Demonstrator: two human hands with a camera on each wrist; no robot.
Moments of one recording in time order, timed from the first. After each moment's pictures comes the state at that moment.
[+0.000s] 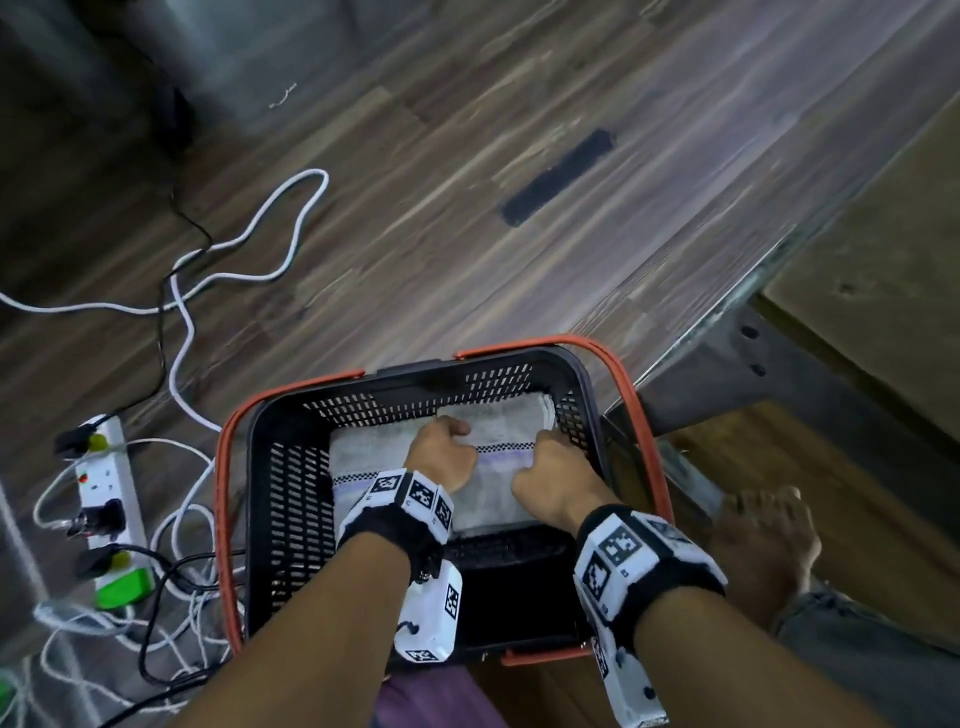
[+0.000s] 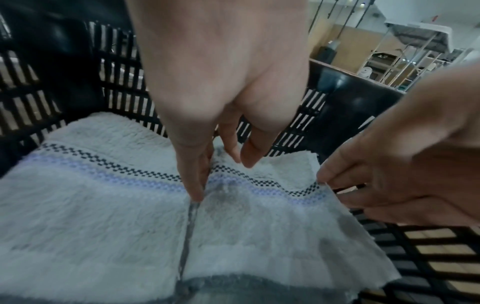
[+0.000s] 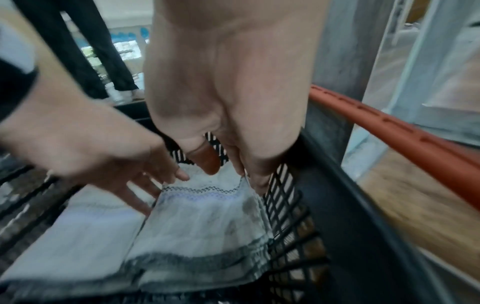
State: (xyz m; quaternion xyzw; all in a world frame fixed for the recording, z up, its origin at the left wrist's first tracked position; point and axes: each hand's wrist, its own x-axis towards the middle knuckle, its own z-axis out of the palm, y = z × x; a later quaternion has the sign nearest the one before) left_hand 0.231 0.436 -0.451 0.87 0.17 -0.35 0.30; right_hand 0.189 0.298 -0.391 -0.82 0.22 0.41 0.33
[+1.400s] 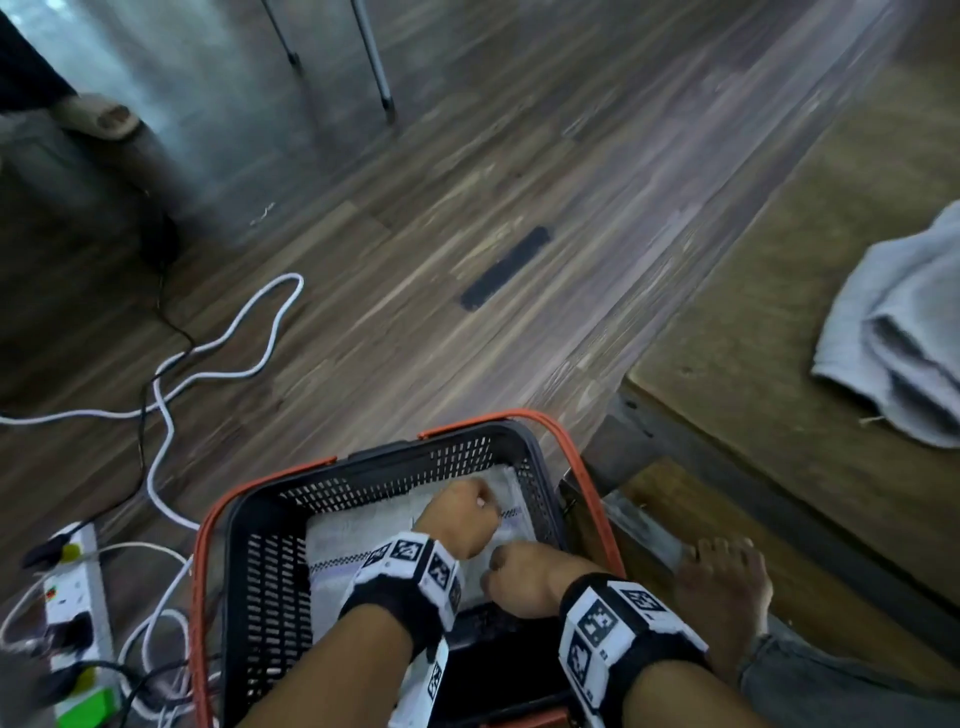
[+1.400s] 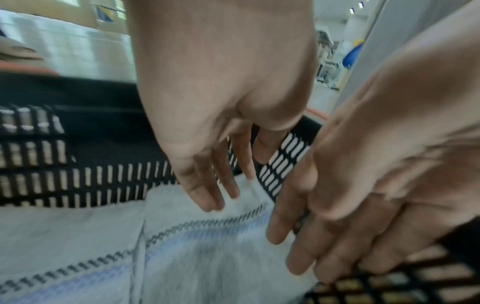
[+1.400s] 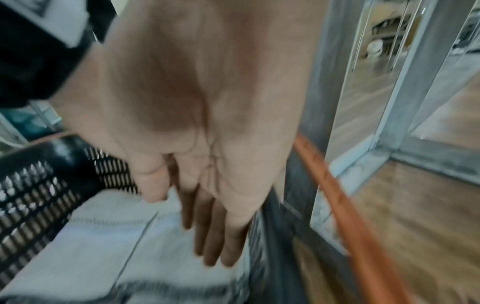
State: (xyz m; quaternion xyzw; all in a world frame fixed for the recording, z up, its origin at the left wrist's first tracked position) left_hand 0.233 0.385 -0.407 0.88 -0.01 -0.39 0.27; right_hand 0.174 0.284 -0.357 -0.80 0.06 0.53 0.26
